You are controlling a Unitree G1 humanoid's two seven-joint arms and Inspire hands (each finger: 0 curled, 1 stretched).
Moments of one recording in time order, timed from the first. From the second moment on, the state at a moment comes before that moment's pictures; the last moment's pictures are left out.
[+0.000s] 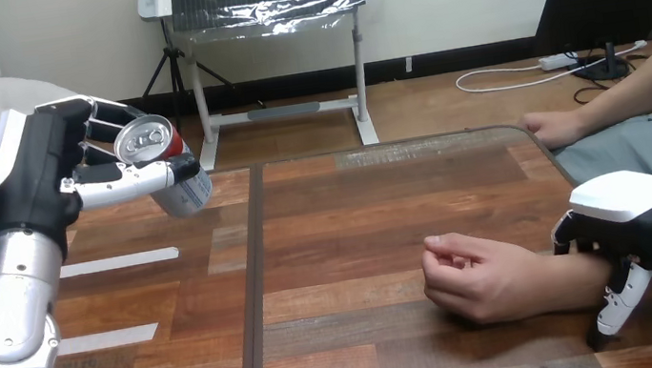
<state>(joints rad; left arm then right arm) -0.25 0.41 0.10 -0.21 0.22 0.44 -0.12 -0.54 -0.82 0.45 0.86 -0.76 -0.52 0.20</state>
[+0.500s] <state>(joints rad) -0.25 0.41 0.09 -0.21 0.22 0.44 -0.12 -0.53 -0.79 0.46 0.86 -0.76 -0.53 0.11</state>
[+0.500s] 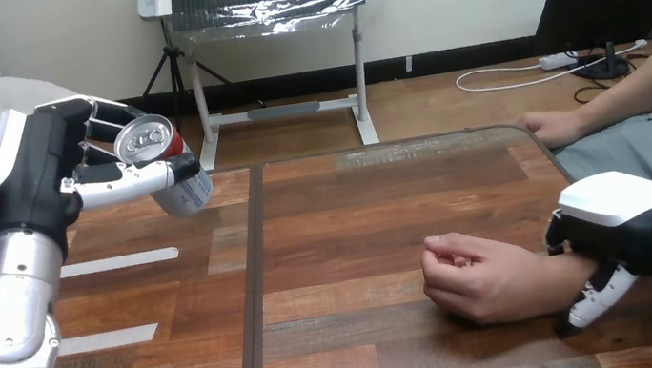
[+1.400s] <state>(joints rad) -0.25 0.34 0.06 -0.19 0.21 0.43 -0.10 -0.47 -0.76 0.42 0.76 -0.70 -0.50 0.08</state>
